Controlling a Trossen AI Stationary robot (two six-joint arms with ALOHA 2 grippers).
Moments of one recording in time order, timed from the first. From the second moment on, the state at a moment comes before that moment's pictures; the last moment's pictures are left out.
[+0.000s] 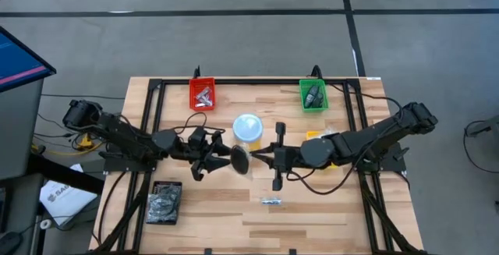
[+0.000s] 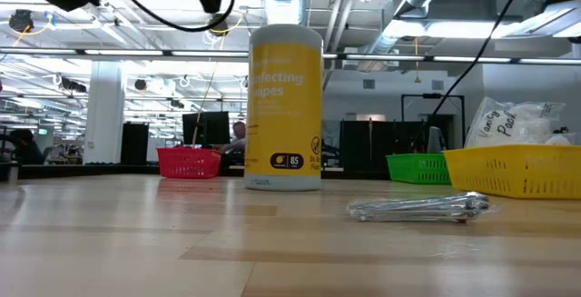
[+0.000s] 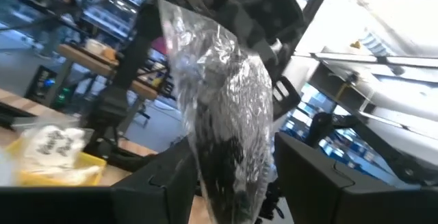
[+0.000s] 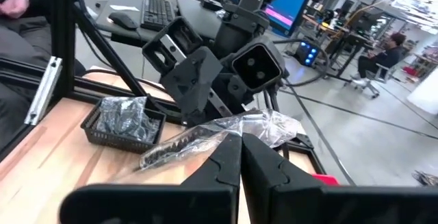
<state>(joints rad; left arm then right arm) -0.24 1.29 0.49 1.08 -0.06 -0.51 0.39 1.48 1.27 0.00 0.50 -0.24</state>
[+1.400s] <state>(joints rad) -0.39 1.07 0.53 0.53 -0.05 -0.55 0.39 1.48 1.27 -0.27 0.50 -0.14</state>
